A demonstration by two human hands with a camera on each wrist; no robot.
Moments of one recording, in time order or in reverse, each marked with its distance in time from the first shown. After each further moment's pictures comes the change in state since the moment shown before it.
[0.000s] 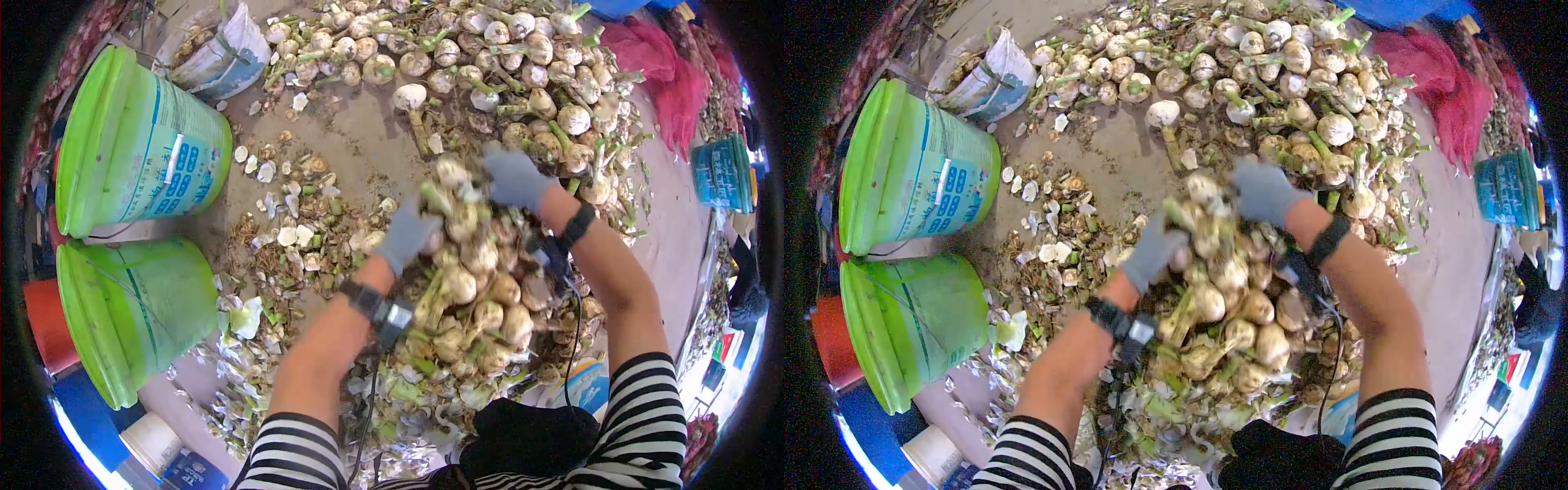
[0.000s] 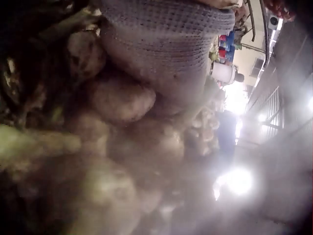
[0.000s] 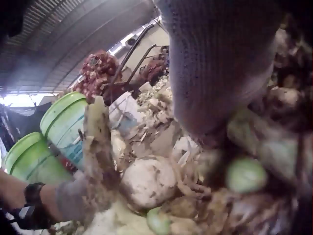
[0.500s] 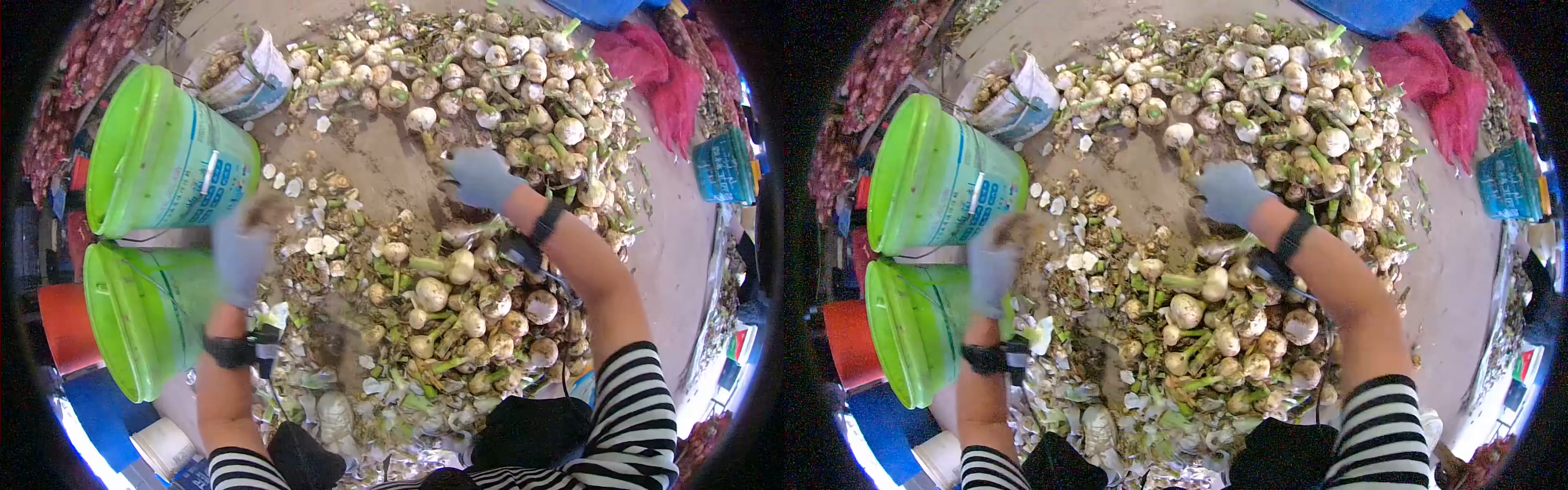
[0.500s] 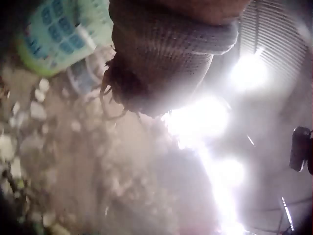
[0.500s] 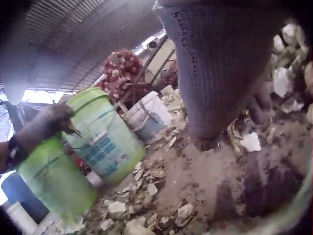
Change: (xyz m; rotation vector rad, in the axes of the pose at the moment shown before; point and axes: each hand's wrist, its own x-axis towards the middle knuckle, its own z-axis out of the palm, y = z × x) left_hand -0.130 0.168 -0.186 0.701 0.456 0.329; right_hand 0.028 -0.061 -0.039 -0.068 0.068 -0.083
